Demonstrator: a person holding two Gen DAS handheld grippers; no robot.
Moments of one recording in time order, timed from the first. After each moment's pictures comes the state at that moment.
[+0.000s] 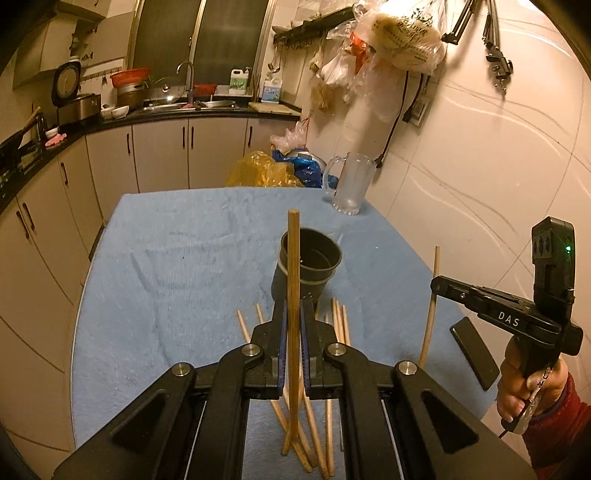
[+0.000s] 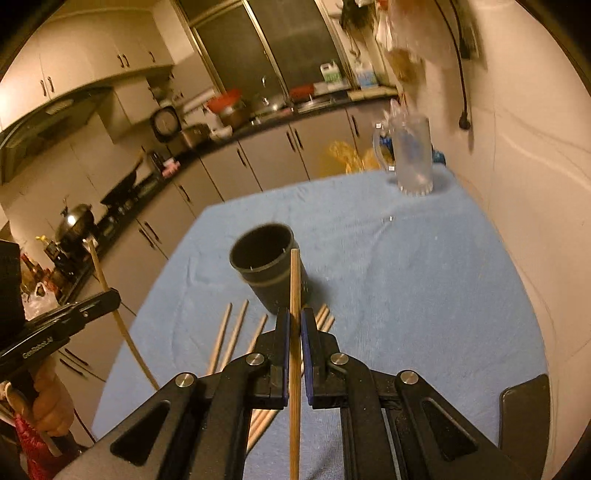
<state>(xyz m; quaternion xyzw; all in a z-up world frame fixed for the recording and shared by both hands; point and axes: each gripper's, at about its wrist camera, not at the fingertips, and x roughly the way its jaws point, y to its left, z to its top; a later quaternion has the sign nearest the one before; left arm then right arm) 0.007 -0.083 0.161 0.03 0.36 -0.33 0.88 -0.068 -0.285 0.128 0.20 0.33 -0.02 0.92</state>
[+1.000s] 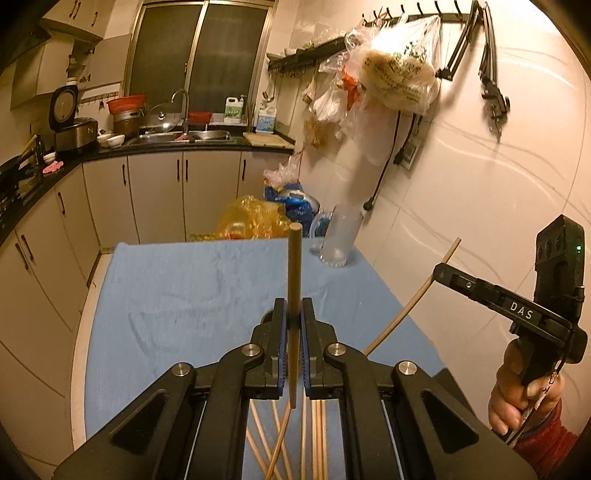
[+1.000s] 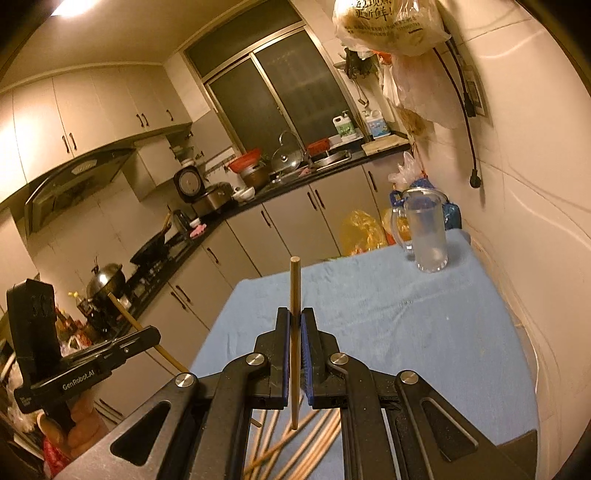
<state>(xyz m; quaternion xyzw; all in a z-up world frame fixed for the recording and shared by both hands) 0.034 -0.118 0.249 0.01 0.32 -0.33 0.89 -0.056 -0.320 0.232 0.24 0.23 0.00 0.94</state>
